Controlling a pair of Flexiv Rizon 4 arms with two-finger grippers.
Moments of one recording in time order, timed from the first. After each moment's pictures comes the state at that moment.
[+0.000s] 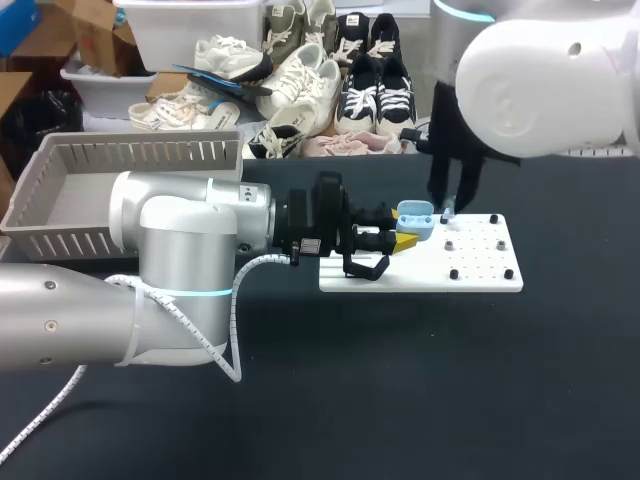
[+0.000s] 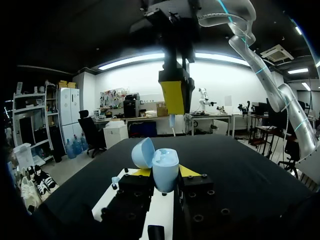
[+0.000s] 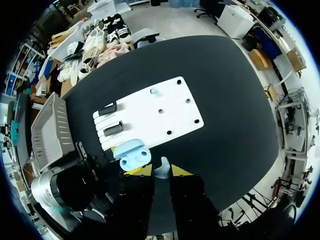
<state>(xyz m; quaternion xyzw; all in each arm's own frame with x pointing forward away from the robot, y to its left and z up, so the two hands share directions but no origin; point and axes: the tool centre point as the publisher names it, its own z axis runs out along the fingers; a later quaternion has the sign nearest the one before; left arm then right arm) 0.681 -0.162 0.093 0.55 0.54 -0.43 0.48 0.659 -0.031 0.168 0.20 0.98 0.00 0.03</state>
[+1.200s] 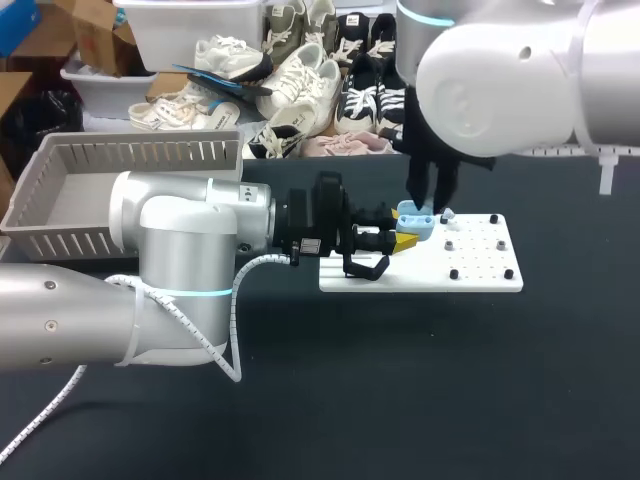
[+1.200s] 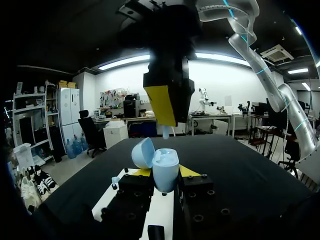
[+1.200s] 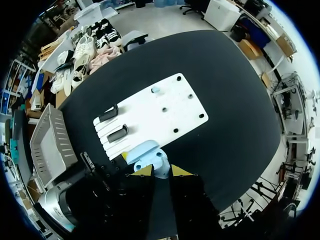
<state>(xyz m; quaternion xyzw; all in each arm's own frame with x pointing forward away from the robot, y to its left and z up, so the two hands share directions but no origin) 0.681 -0.162 0.093 0.55 0.54 -0.43 0.48 0.669 -0.008 0.160 0.26 0.97 -0.01 0.03</state>
